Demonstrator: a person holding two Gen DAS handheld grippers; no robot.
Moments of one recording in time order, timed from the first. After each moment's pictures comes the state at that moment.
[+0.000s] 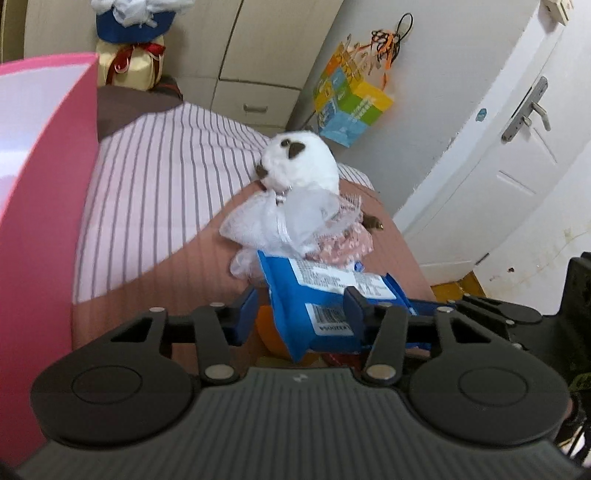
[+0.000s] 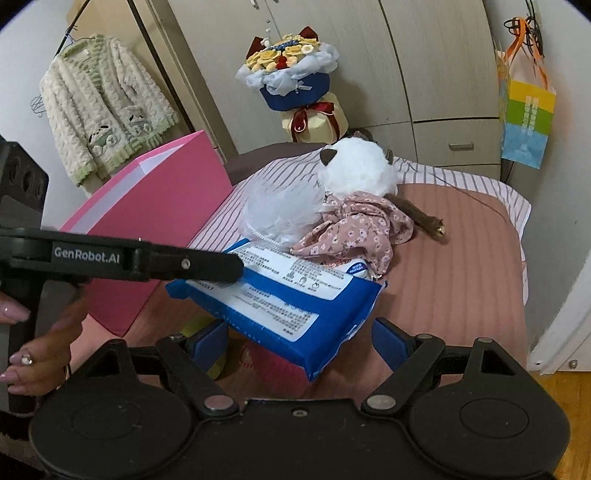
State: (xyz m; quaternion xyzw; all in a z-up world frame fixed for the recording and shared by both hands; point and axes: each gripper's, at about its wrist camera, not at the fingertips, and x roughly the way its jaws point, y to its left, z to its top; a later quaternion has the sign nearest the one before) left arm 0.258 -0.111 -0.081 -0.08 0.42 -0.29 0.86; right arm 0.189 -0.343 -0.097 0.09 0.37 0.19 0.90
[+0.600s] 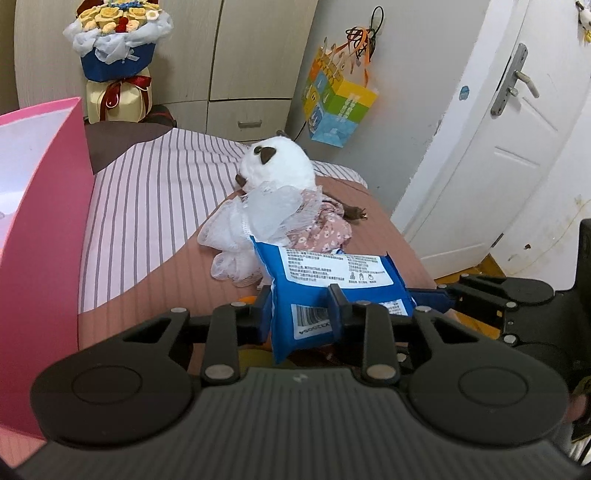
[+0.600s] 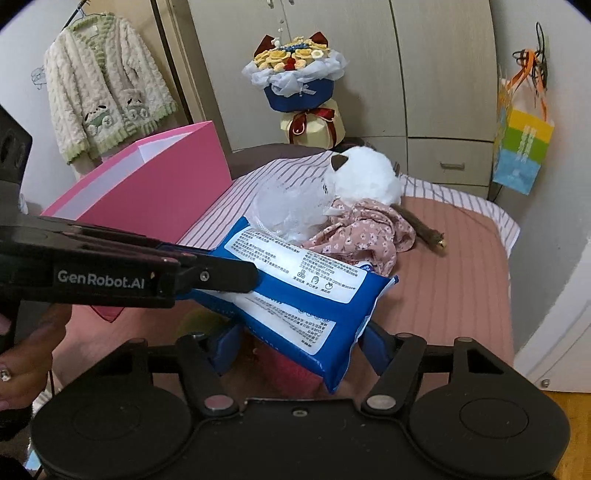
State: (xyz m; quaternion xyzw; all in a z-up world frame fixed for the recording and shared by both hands) left arm 0.225 -0.134 -0.065 -0.02 0.38 -0.28 0.88; right arm 0.176 -0.323 -0.087 0.03 0.36 0.17 0.92
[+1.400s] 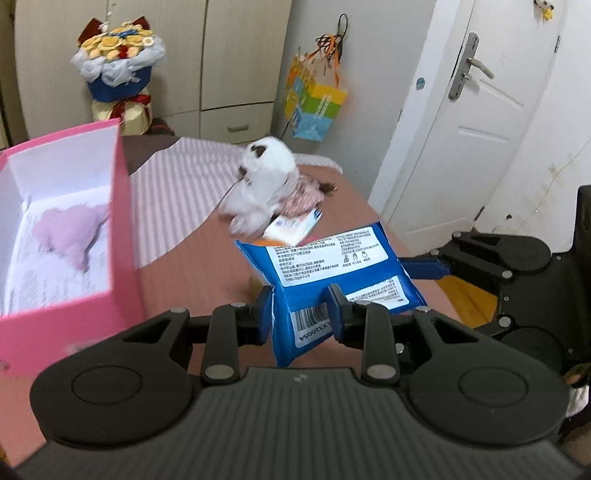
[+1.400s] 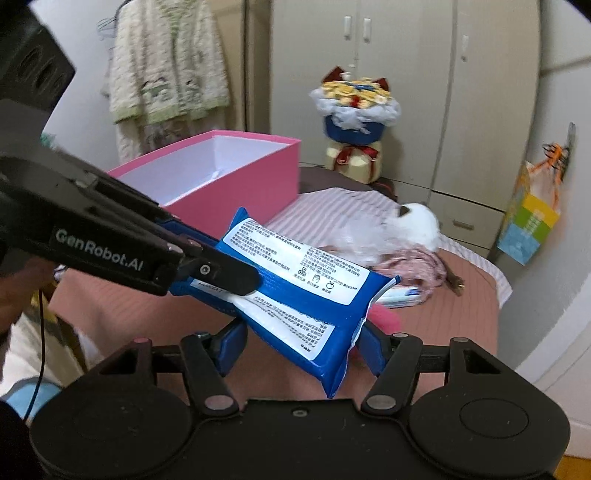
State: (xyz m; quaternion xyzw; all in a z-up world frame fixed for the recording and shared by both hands) left arm 0.134 -0.071 -0.014 0.03 0.38 -0.30 0.88; right arm 0.082 -0.256 -0.036 -0.09 0.32 0.19 0.92
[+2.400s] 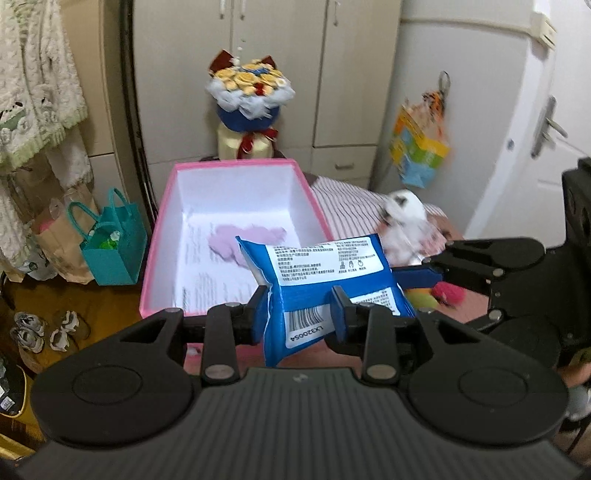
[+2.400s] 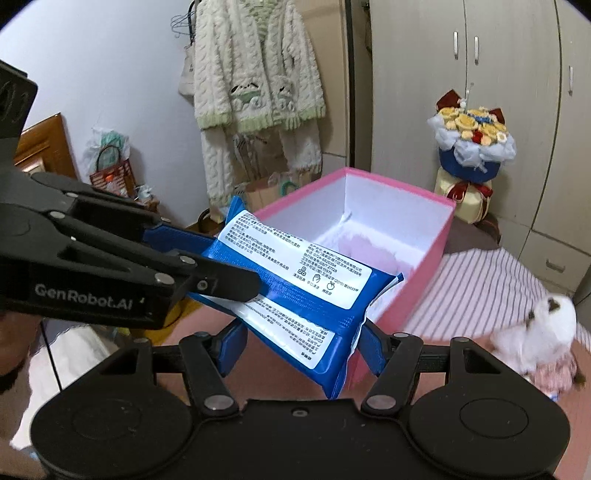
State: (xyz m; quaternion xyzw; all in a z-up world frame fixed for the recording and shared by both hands) left arm 0.134 0.083 0.044 0.01 0.33 -0.17 0.93; right arm 0.117 -0.103 0.018 -0.08 0.31 0.31 0.89
